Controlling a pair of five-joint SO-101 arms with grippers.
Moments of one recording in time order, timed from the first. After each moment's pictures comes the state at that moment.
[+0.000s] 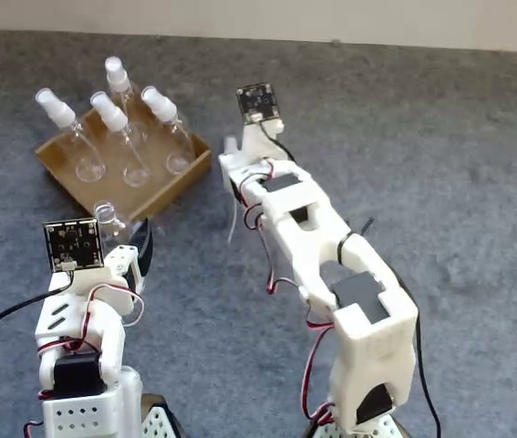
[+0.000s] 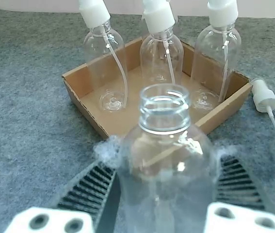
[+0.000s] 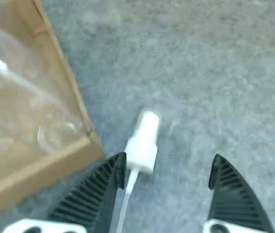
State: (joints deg) left arm -13.1 -104.0 89.5 46.4 3.8; right arm -28.0 22.9 7.7 15.4 -4.2
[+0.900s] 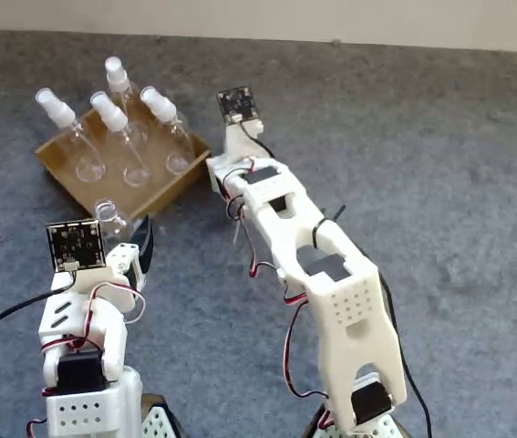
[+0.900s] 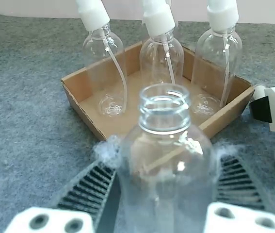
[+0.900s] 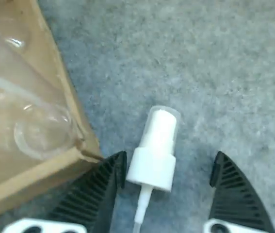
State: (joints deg) left arm -13.1 -104.0 92.7 41.5 3.8; right arm -29.5 41.0 -10.7 23.8 -3.9
